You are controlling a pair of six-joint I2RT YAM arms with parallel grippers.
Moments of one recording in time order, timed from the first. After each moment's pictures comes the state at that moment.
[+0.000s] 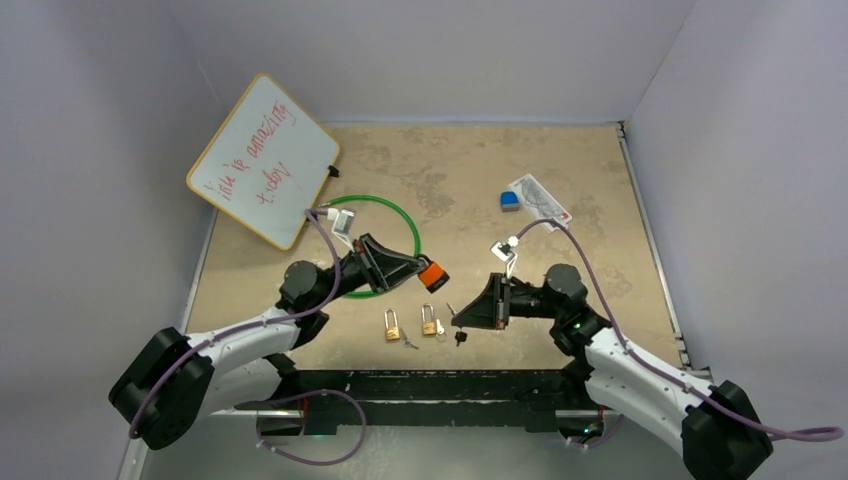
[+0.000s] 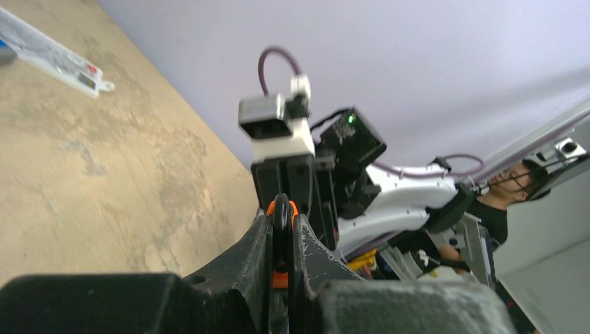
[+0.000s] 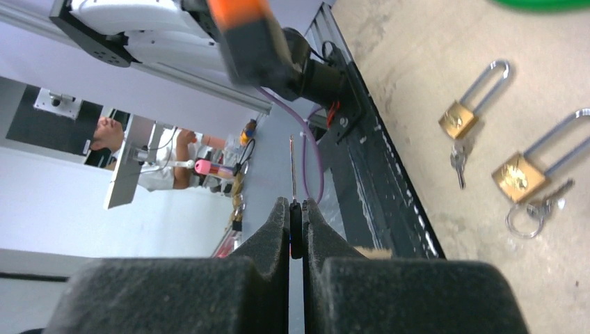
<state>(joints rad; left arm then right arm) -0.68 1.09 0.28 1.08 0.49 -1.06 0.60 0.81 0.25 0.50 -0.88 1.01</state>
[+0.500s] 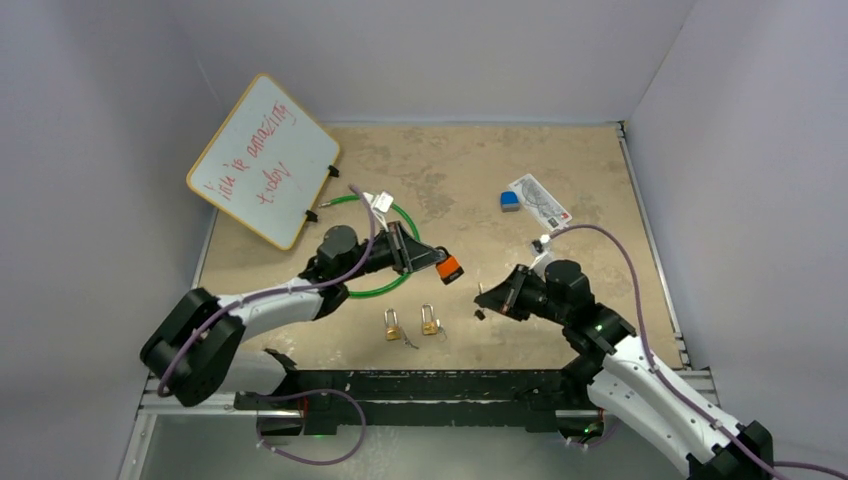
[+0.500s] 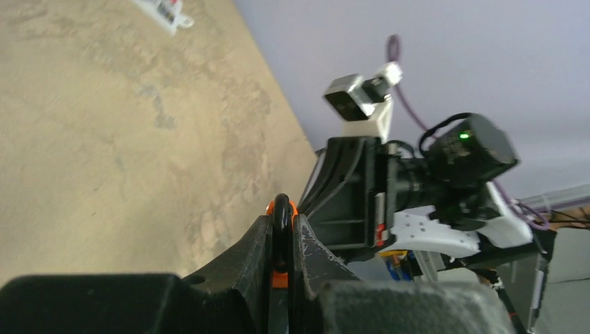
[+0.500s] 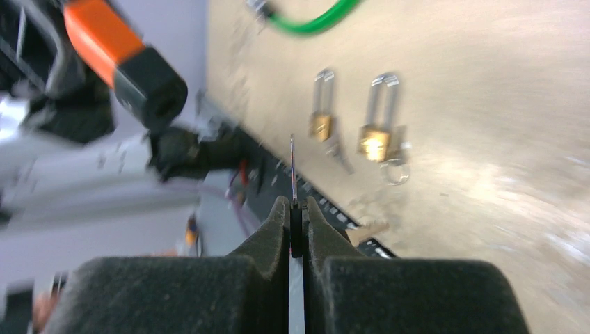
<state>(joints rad) -0.66 1.30 0.48 0.83 0.49 -1.01 0.59 0.62 0.38 -0.26 -0.34 1.00</state>
